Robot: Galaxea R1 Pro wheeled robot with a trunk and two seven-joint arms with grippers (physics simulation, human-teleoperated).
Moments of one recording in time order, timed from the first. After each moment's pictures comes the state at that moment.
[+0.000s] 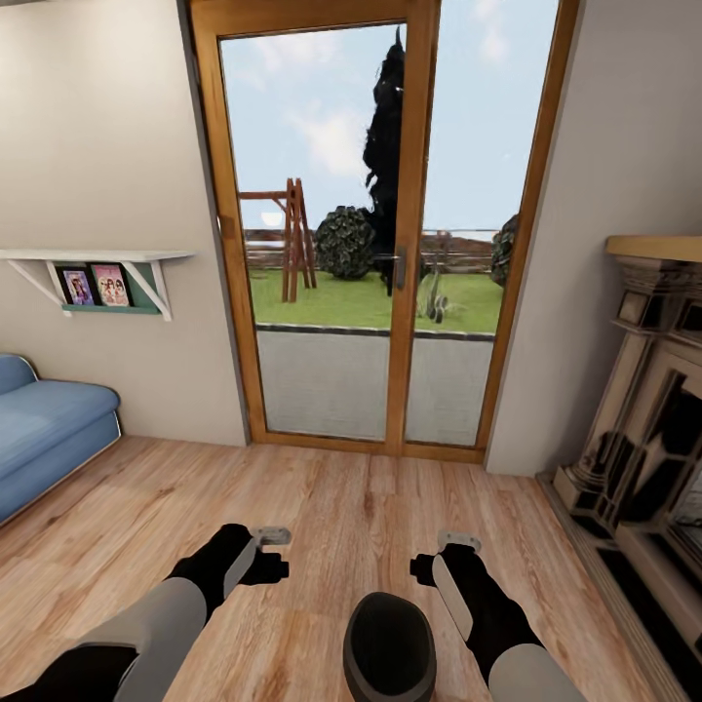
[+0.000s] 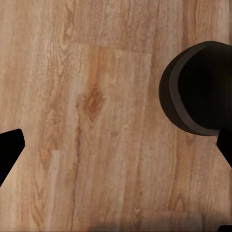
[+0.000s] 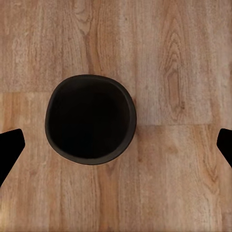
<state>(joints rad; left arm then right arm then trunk) -0.78 -0.07 0.00 -0.30 0.04 0.64 0.02 -0.54 0.15 0.01 -0.74 -0.19 0.65 -0.34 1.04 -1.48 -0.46</state>
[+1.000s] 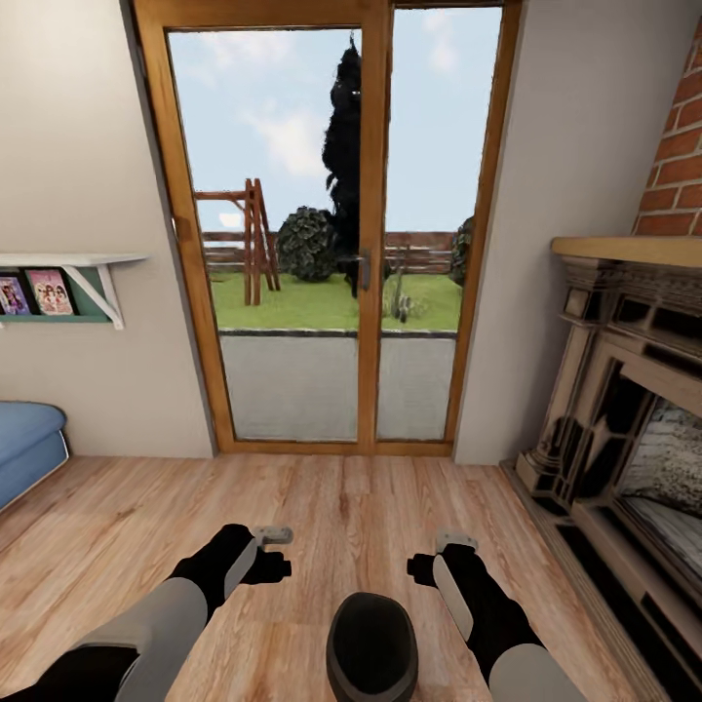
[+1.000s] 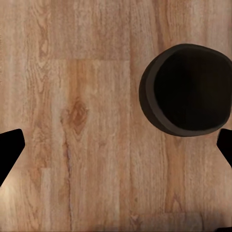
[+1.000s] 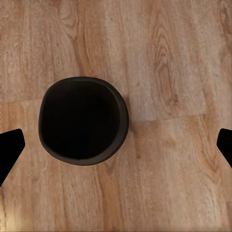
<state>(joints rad) -0.78 -0.07 0.00 -0.30 0.04 0.63 0.01 -0.54 0.14 0.01 -0.74 -0.19 0.65 -0.29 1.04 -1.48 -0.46</state>
